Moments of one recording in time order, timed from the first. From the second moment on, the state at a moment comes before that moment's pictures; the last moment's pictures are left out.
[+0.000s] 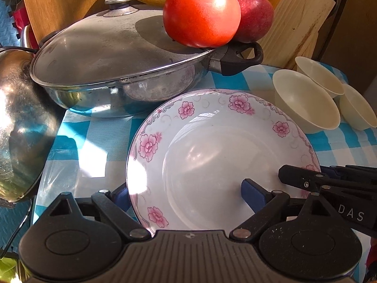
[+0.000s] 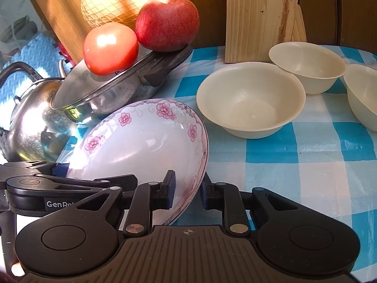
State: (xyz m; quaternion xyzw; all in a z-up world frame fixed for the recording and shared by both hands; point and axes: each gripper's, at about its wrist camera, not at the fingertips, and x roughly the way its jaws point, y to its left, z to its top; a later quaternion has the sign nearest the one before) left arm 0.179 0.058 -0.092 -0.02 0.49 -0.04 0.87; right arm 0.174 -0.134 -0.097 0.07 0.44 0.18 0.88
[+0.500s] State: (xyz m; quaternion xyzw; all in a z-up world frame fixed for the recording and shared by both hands) left arm 0.169 0.041 -0.092 0.00 0.50 -0.07 0.86; right arm 0.148 -0.153 -0.088 0.07 0.45 0.17 0.87
